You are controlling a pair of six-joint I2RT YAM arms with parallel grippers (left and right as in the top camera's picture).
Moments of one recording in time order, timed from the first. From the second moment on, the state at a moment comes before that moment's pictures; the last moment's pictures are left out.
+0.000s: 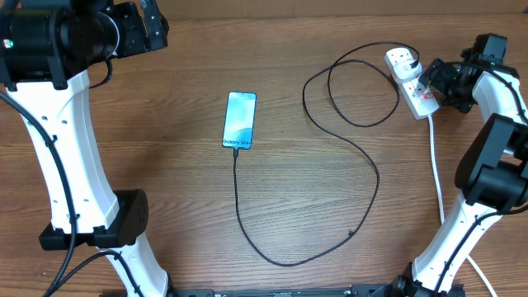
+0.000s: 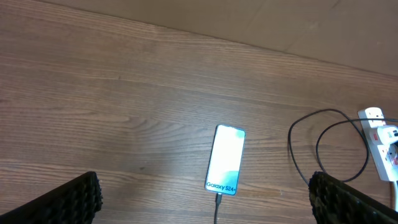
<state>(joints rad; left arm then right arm) 0.01 2.01 2.84 -1.69 0.11 -0.24 -0.37 2.29 1.78 -0.61 -0.14 0.28</state>
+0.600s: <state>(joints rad) 0.01 2.01 2.84 -1.69 0.11 -0.24 -0.37 2.29 1.78 -0.59 -0.15 0.28</state>
